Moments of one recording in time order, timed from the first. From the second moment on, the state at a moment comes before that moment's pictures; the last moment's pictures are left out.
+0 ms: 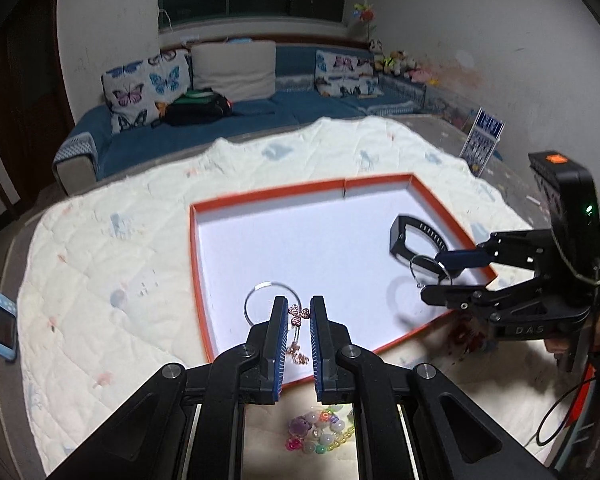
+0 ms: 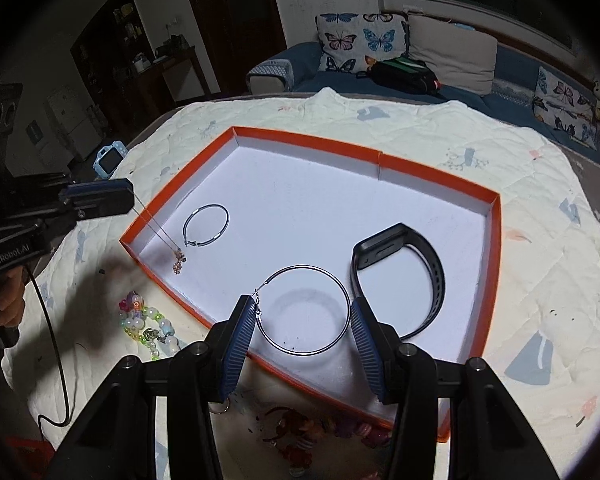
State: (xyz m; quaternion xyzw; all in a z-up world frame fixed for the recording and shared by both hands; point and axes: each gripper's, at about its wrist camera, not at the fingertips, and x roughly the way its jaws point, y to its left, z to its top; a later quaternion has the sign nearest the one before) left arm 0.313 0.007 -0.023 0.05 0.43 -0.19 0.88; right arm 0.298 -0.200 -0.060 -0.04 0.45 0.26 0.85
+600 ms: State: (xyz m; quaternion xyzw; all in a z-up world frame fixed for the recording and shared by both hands) left arm 0.327 0.015 -0.068 0.05 0.47 -0.16 0.87; right arm 0.304 -0.196 -0.072 -0.03 0.48 0.27 0.84
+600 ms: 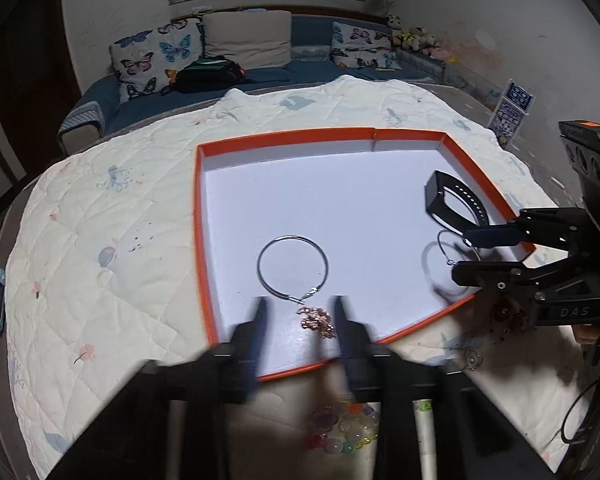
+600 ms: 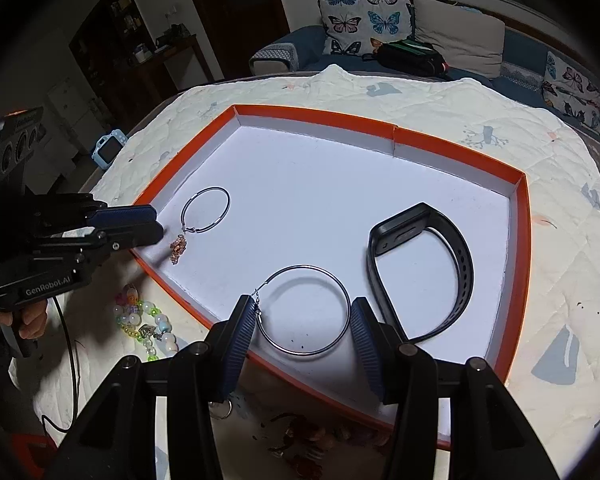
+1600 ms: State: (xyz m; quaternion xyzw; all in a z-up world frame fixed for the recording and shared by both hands) left arm 0.213 0.022 -0.021 0.03 0.41 -0.14 0.90; right arm 0.224 -0.229 -0.043 -0.03 0.44 0.23 0.86
